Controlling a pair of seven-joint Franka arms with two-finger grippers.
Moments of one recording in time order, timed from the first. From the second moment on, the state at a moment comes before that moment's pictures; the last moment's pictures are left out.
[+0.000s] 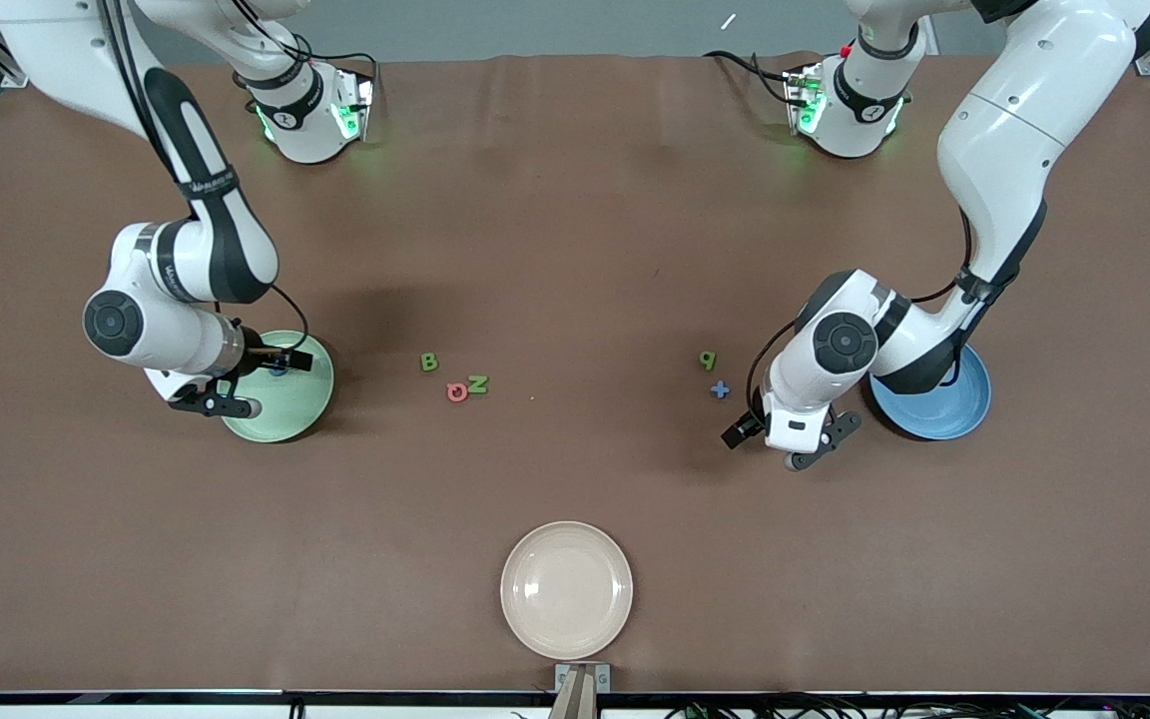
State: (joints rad) left arm 0.16 0.72 -0.58 -1.83 0.49 2.43 -1.30; right arm 0.19 0.30 -0.08 -2.11 0.12 2.22 0.18
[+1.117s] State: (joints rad) left arm 0.09 0.74 -0.53 -1.80 0.50 2.42 -1.30; right arm 0.52 0.34 -0.07 -2.21 0.12 2.53 0.34
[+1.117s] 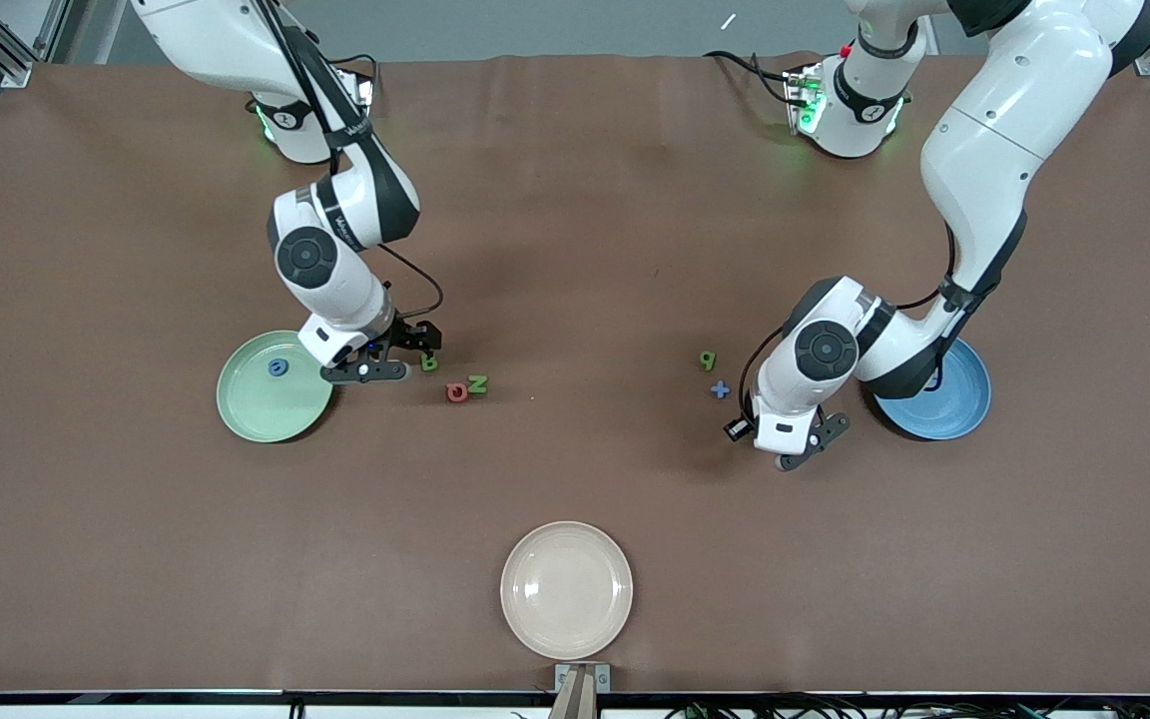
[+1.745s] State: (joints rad) left arm 0.16 0.61 -0.56 -1.80 0.52 2.20 -1.13; right arm 0.57 0.43 -0.07 -2.21 0.12 2.66 0.41
